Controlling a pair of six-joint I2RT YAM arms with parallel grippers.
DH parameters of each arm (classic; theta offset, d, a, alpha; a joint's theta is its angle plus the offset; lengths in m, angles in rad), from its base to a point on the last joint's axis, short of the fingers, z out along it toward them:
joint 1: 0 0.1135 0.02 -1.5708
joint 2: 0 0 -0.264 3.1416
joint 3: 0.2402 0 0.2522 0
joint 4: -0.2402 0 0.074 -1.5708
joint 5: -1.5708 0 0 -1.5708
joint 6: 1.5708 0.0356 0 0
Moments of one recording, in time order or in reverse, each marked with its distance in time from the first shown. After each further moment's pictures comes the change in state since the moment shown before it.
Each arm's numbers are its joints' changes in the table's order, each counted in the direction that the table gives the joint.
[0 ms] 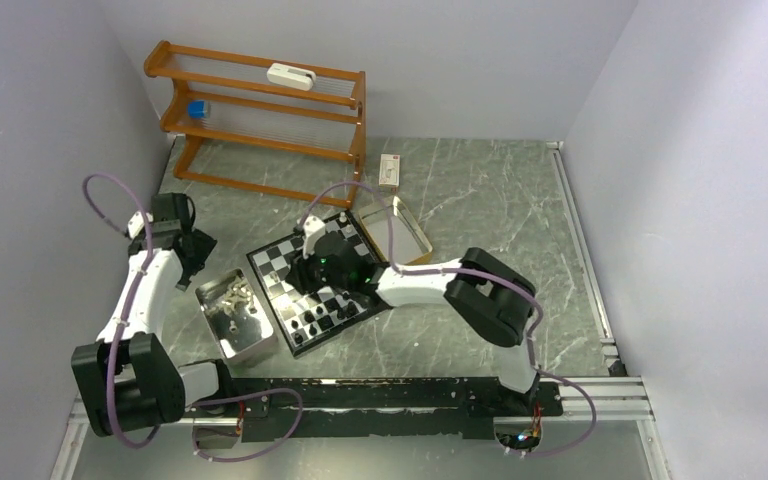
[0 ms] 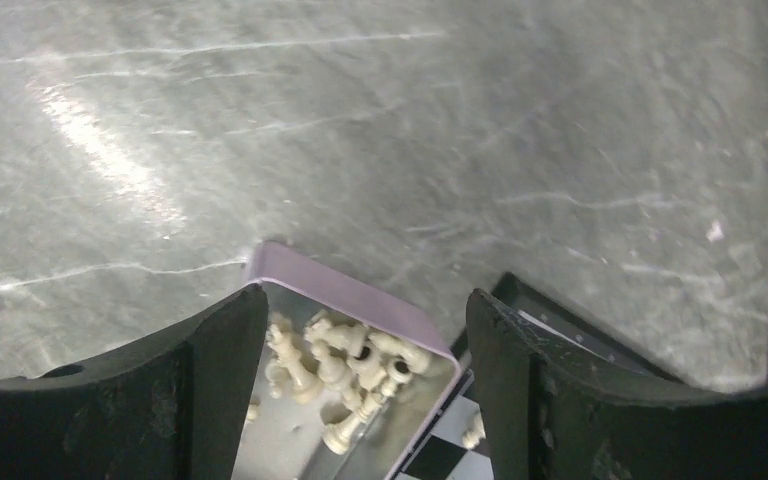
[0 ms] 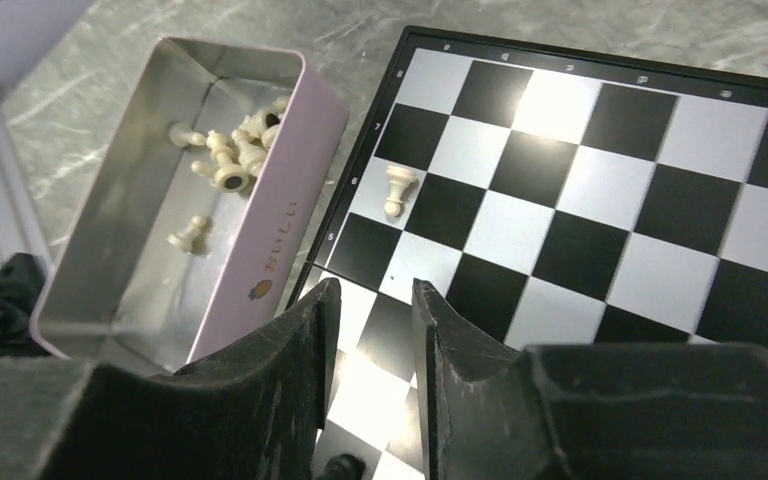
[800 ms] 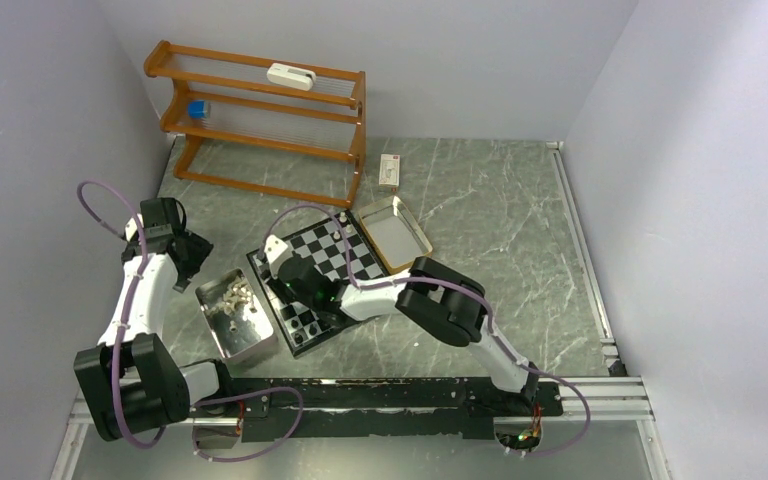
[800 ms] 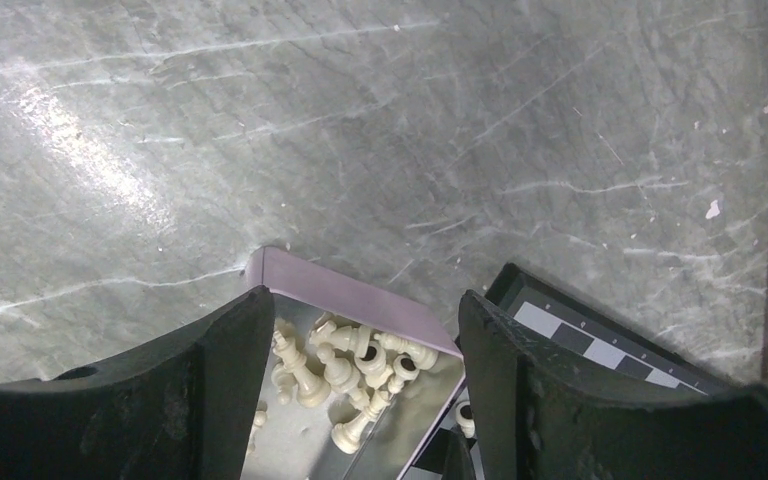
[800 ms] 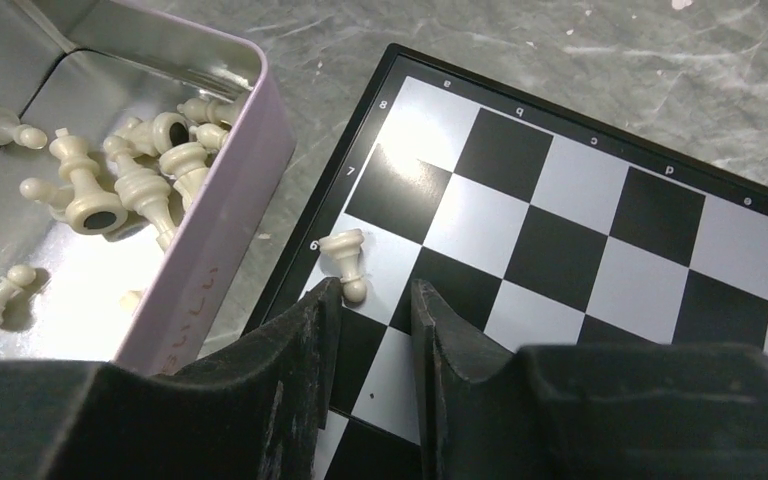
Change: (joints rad) left arm 0.114 -0.012 -0.052 0.044 -0.113 0.075; right arm 0.130 0.296 0.217 0.069 -0.287 -0.283
